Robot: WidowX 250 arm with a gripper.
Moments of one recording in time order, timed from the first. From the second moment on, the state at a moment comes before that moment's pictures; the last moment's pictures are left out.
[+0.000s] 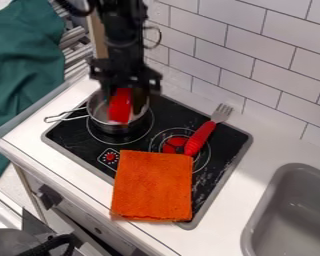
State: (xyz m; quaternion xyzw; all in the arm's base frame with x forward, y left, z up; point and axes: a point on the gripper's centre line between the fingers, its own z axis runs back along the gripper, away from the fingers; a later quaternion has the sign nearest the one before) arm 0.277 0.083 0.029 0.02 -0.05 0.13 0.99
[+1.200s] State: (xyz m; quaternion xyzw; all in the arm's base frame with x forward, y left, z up) arm 0.235 0.006 -0.020 0.01 0.03 0.07 1.00
